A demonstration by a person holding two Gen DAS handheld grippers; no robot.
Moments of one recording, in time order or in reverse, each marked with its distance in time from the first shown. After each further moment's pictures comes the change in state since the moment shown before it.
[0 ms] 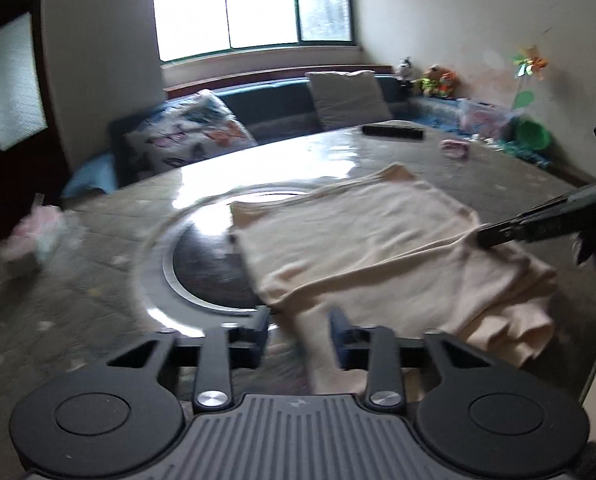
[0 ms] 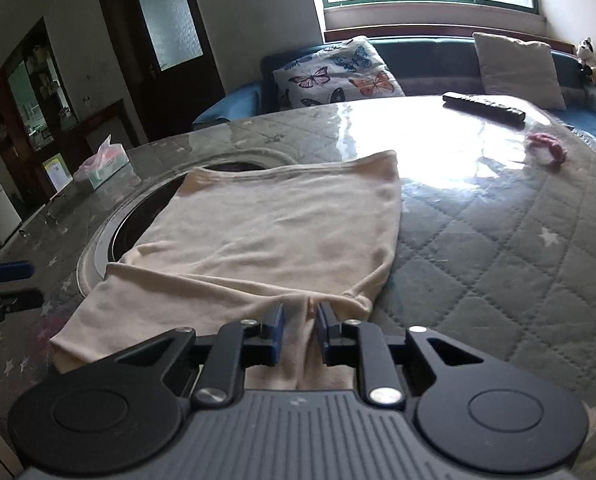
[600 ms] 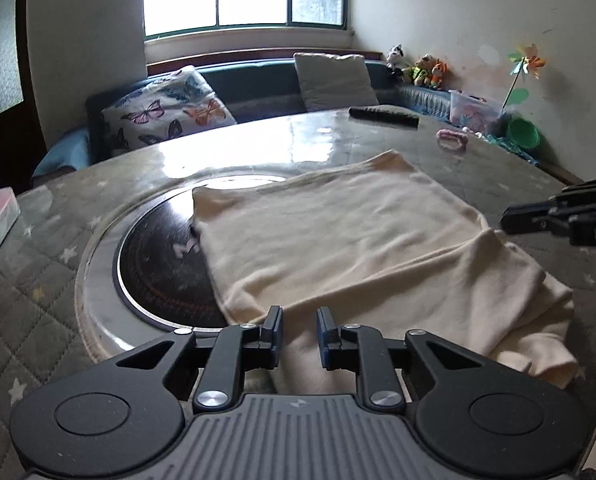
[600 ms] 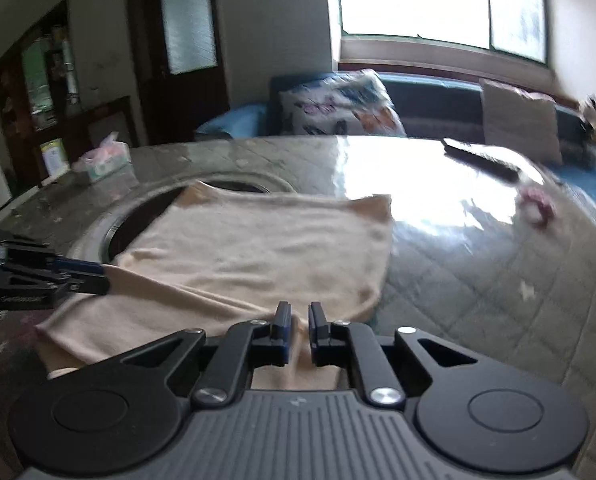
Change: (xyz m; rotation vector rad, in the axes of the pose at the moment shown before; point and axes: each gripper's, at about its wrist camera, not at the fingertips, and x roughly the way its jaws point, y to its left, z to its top) left arm 0.053 -0.001 0.013 -0.026 0.049 -0.057; right arm -0.020 0.010 0.006 -0.141 -0.090 -0.019
